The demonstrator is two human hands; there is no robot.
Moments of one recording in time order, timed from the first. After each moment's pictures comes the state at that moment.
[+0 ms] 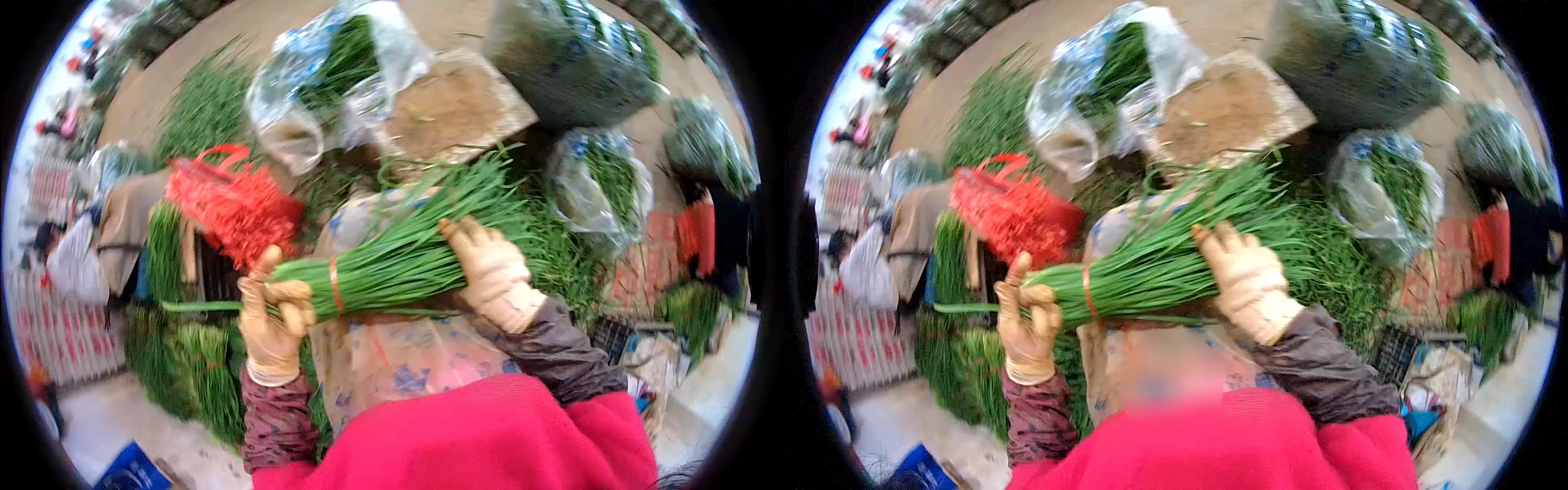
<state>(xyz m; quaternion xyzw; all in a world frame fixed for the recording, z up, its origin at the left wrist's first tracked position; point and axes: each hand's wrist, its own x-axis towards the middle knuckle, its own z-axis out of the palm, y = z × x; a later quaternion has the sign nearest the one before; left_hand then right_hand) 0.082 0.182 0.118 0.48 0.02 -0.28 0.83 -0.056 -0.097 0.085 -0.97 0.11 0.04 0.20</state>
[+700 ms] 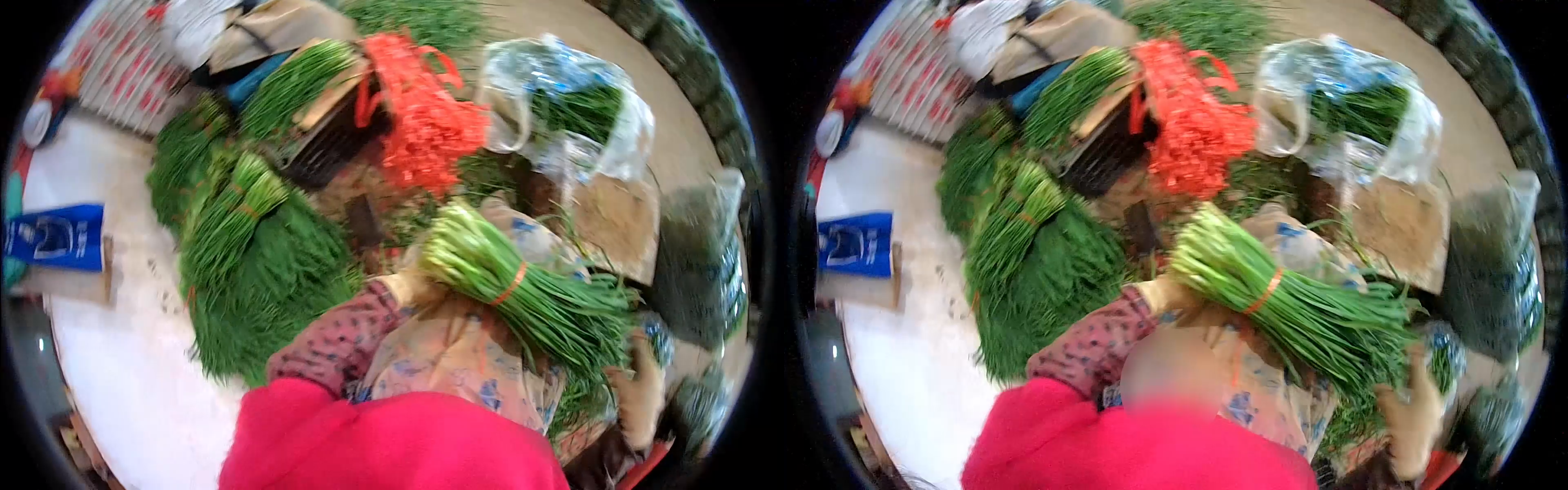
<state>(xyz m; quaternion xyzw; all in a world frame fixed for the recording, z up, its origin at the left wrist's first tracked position) 0.064 0.212 -0.041 0.84 -0.30 -0.08 0.44 -0.044 -0.146 0.181 -0.96 0.14 0.11 0.23</state>
